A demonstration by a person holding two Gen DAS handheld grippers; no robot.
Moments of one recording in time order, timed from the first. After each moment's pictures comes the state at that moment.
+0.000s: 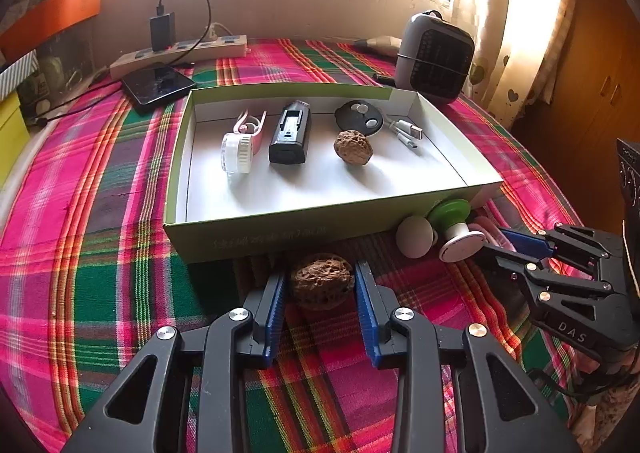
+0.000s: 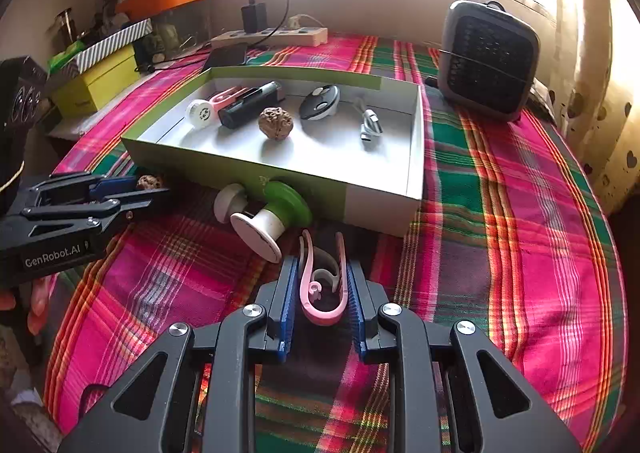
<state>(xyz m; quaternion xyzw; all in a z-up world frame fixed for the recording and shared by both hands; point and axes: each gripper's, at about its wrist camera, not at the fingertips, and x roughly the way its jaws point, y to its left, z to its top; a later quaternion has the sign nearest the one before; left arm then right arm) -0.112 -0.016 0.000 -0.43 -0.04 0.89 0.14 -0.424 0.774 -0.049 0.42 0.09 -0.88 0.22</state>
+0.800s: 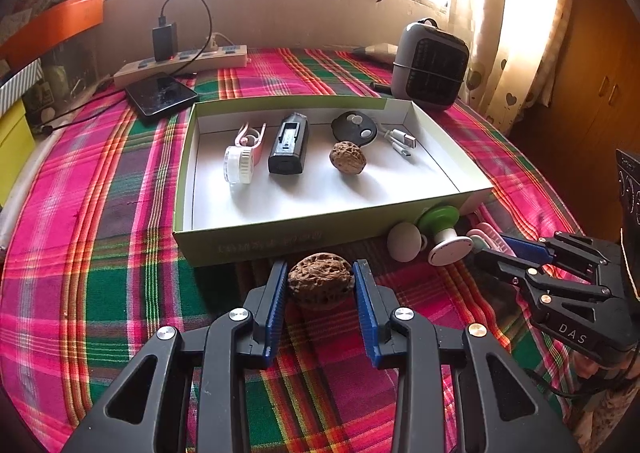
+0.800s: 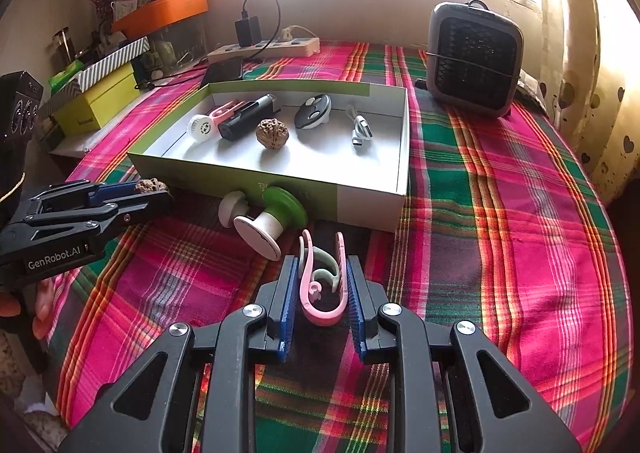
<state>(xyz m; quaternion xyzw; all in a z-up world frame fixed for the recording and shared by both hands) -0.102 -0.012 0.011 -0.41 -0.03 0.90 0.14 -0.417 0.782 -0.044 0.41 0.07 -0.88 0.22</state>
